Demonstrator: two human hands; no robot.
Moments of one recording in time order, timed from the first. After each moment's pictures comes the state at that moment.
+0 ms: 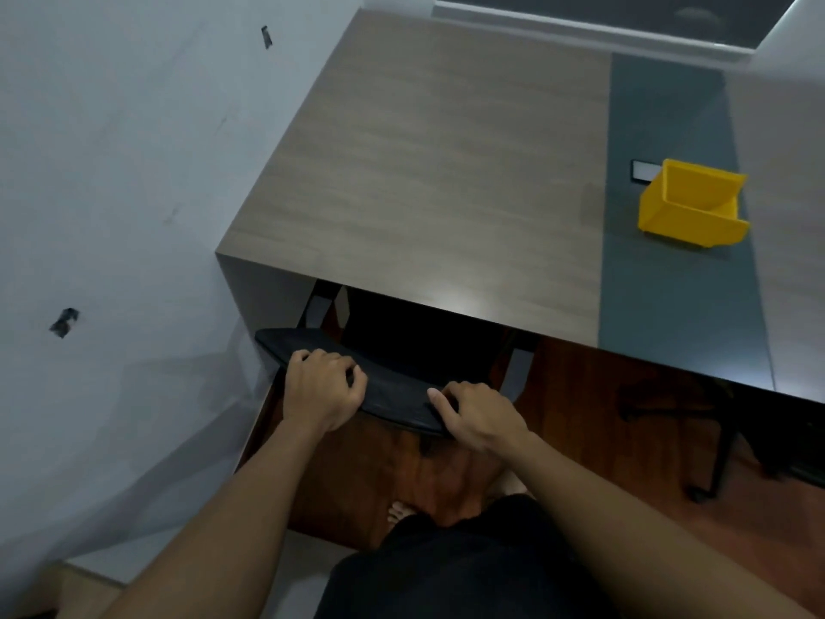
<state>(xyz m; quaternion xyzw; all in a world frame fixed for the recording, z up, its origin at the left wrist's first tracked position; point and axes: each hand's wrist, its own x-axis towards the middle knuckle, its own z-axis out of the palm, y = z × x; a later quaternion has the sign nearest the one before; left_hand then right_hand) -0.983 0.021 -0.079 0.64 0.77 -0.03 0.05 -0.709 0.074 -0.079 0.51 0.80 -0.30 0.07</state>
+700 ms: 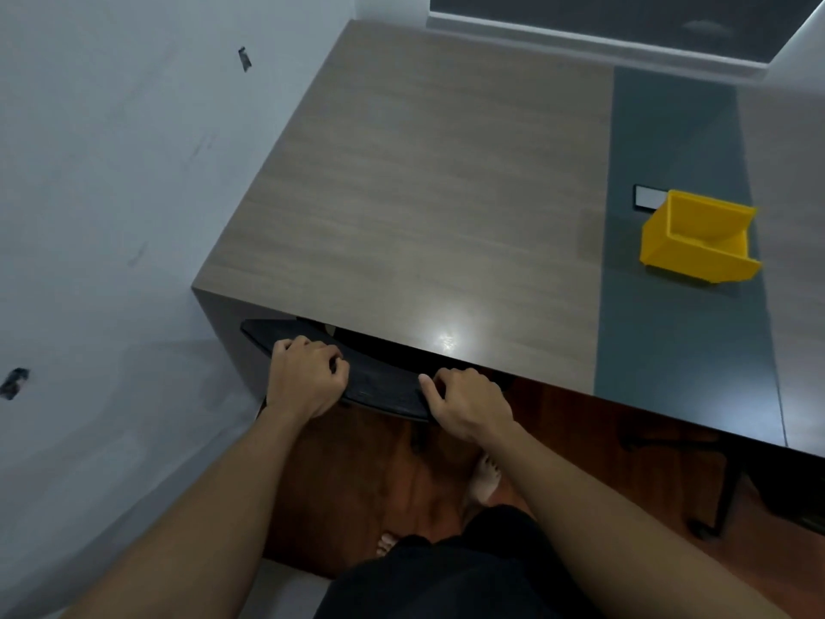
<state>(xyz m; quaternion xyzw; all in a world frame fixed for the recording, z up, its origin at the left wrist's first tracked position) -1.006 0.148 -0.091 0.62 0.78 -0.01 0.04 -0.725 0.202 -0.081 0.53 0.82 -0.22 0.03</state>
